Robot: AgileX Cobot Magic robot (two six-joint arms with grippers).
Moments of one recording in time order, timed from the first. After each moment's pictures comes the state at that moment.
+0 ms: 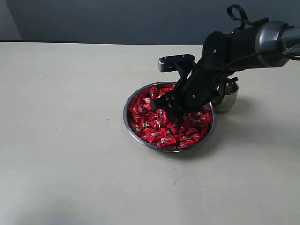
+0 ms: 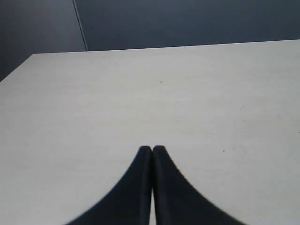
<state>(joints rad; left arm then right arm) 0.19 0.00 0.00 0.03 0.34 0.03 0.63 1.95 -1.20 0.33 0.60 -0.16</state>
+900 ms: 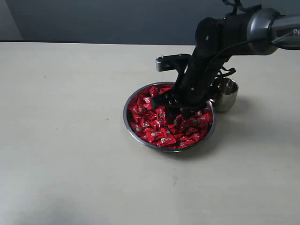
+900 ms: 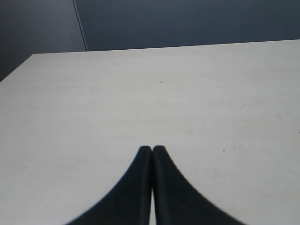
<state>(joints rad) 0.19 0.00 0.00 0.03 0.34 0.03 0.63 1.99 -1.34 0.25 0.85 -0.08</state>
